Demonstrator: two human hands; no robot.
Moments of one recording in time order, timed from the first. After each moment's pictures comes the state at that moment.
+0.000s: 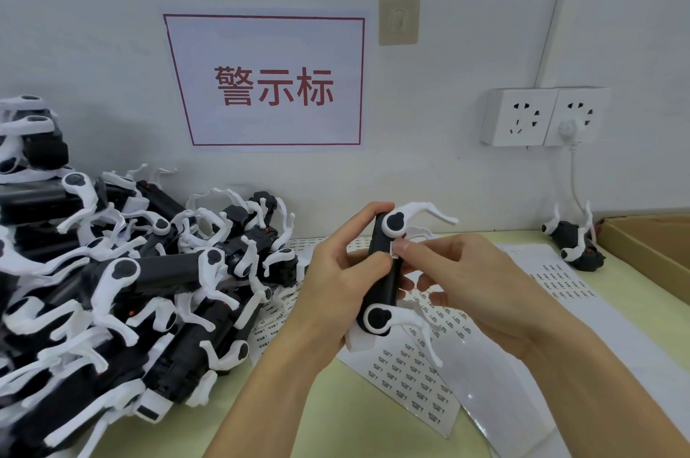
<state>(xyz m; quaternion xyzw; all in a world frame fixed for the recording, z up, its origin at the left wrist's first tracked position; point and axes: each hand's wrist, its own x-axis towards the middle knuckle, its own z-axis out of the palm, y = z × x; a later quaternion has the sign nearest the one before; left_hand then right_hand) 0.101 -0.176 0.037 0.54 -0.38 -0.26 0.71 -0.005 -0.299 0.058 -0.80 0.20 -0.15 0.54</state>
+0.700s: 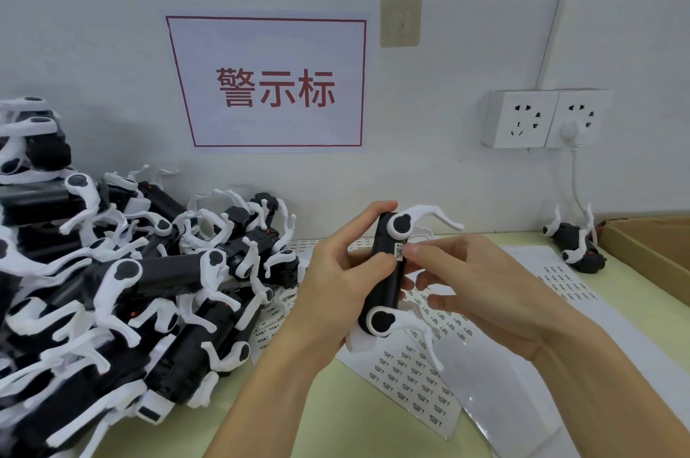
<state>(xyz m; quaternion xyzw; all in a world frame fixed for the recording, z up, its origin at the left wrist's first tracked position) 0.101 -0.174 0.038 0.55 -0.39 -0.25 0.70 -0.007 -0.302 0.060 -0.78 0.16 -0.13 0.60</state>
